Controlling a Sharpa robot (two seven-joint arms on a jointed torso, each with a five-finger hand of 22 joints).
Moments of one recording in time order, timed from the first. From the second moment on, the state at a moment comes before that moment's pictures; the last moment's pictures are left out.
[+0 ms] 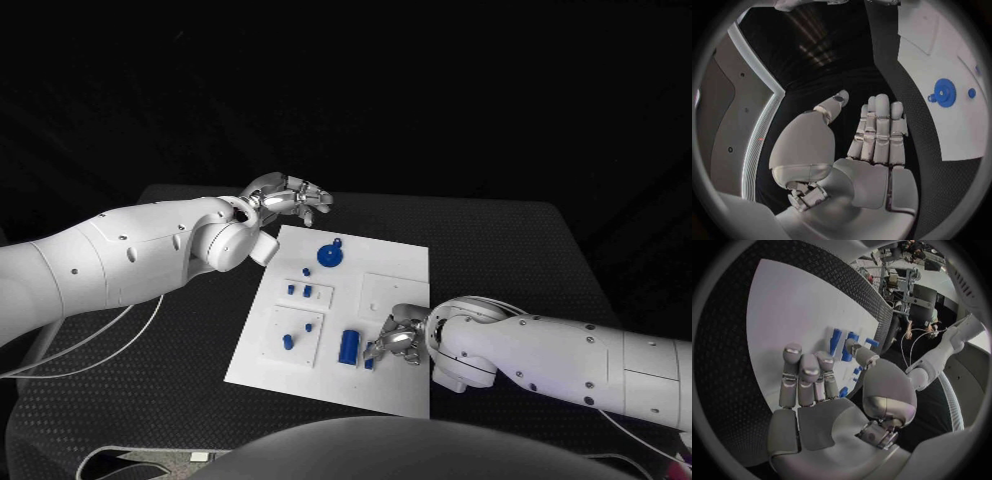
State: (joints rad) left arm 1.22 -0.73 -0.17 1.23 -0.27 -0.16 0.21; left_hand 1.08 -0.19 0.54 -0.08 0.06 0.86 0.17 0.27 0.56 1.11 0.10 0.28 0.22 1.04 -0.01 1.00 0.52 0.03 0.81 -0.09 0.74 1.31; right arm 1.02 -0.60 -0.24 1.51 -0.98 -0.14 -0.50; right_hand 0.80 -0.24 0.72 -0.15 0.05 1.07 0.07 0.27 0.55 1.24 -0.03 1.08 1.15 1.30 -0.13 1.28 1.01 0.25 1.17 -0.03 0.96 1.27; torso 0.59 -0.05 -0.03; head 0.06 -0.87
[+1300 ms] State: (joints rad) left arm 1.22 -0.71 -0.17 1.21 -0.28 -0.16 0.21; left_hand 1.08 -0.19 0.54 -0.08 0.06 0.86 0.17 0.27 0.56 1.11 0.10 0.28 0.22 1.04 -0.01 1.00 0.53 0.04 0.81 -0.09 0.74 1.31; right arm 1.04 -0.68 -0.21 1.47 -0.85 -0.11 -0.44; right_hand 0.75 -0.20 0.50 -0.21 0.06 1.03 0.08 0.26 0.56 1.19 -0.02 1.07 1.17 1.27 -0.12 1.27 1.02 0.24 1.12 -0.03 0.95 1.26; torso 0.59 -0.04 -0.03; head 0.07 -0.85
